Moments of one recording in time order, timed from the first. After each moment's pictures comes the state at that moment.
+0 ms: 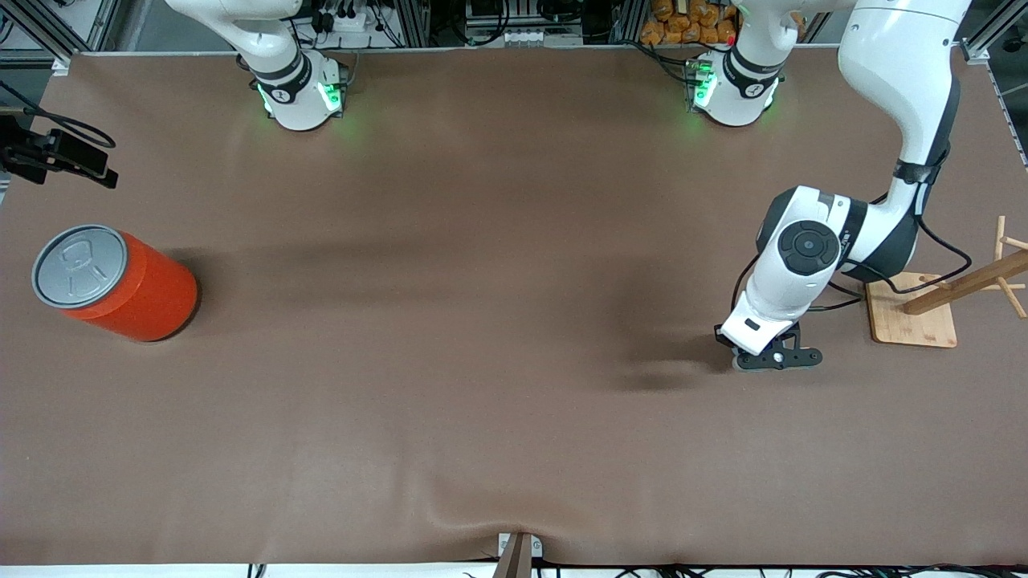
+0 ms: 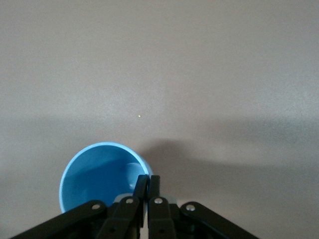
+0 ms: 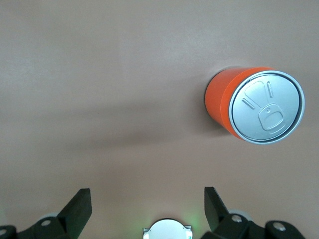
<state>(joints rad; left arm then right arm) -0.04 0.42 -0.21 -1.92 0.37 2.40 -0.51 -0.05 -0.01 0.00 -1.48 0.02 1.35 0.04</state>
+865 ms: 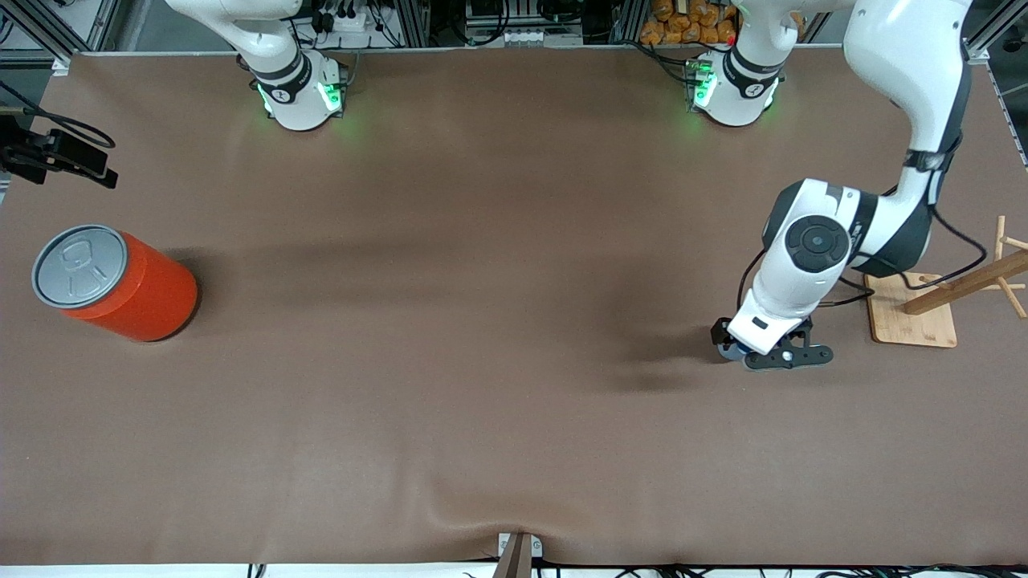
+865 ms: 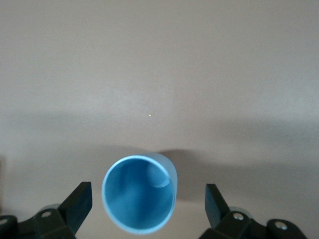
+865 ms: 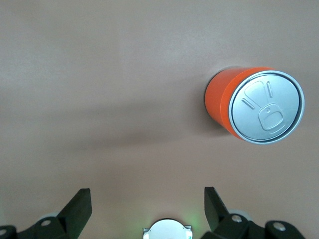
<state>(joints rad) -0.03 0.36 -0.23 -1.85 0.34 2.25 -0.51 -0.05 -0.01 0.00 -1.48 0.02 1.35 0.04</state>
